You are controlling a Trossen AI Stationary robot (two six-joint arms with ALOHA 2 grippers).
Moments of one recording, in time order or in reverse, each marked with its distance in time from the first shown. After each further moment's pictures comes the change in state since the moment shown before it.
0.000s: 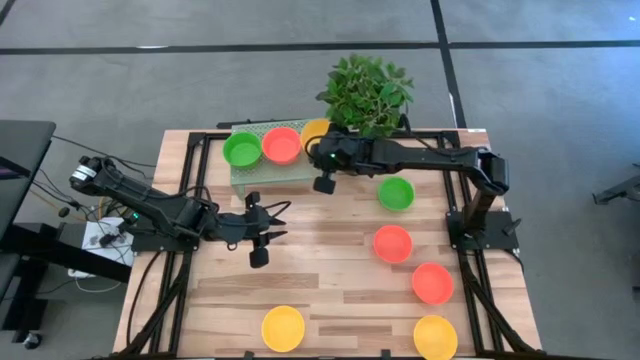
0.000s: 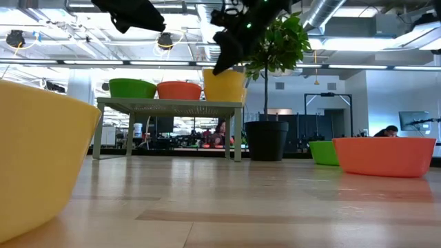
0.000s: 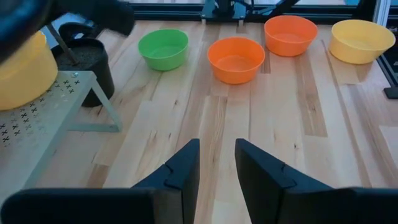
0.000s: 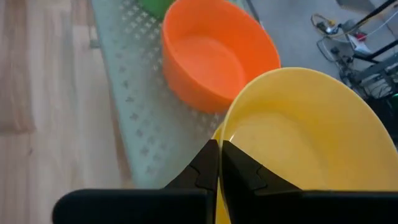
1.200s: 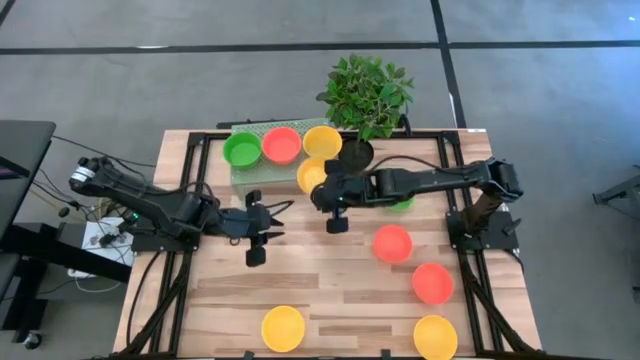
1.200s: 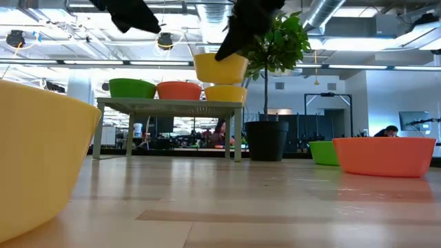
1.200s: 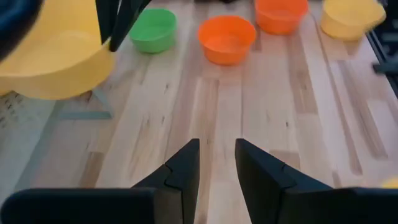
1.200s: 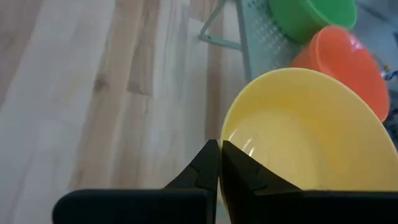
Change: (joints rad) left arm 0.033 0.003 0.054 -0.123 0.094 0.009; right arm 0.239 -0.081 -0.078 -0.091 -0.019 -0.060
